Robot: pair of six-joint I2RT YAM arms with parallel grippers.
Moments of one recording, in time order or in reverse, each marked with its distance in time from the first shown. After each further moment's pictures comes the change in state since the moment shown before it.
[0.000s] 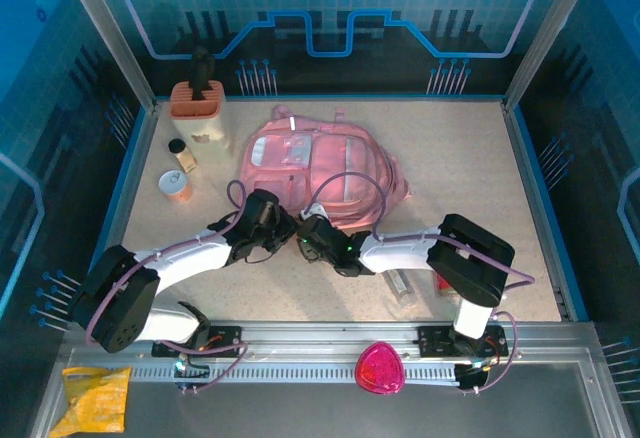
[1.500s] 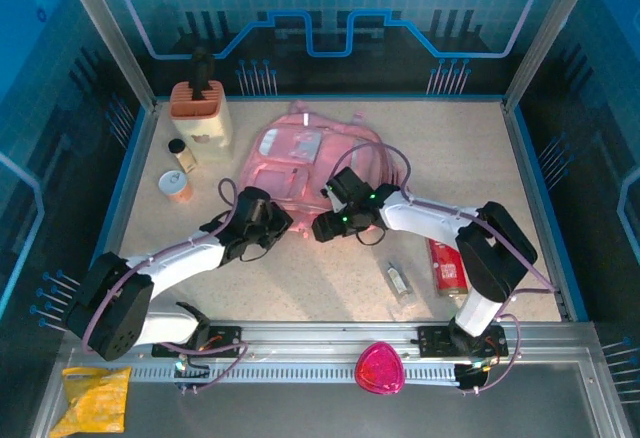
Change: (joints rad) left arm 0.042 -0.045 -0.020 0.012 0.000 0.019; right arm -0.305 -0.079 0.202 -0.522 -0.498 -0.095
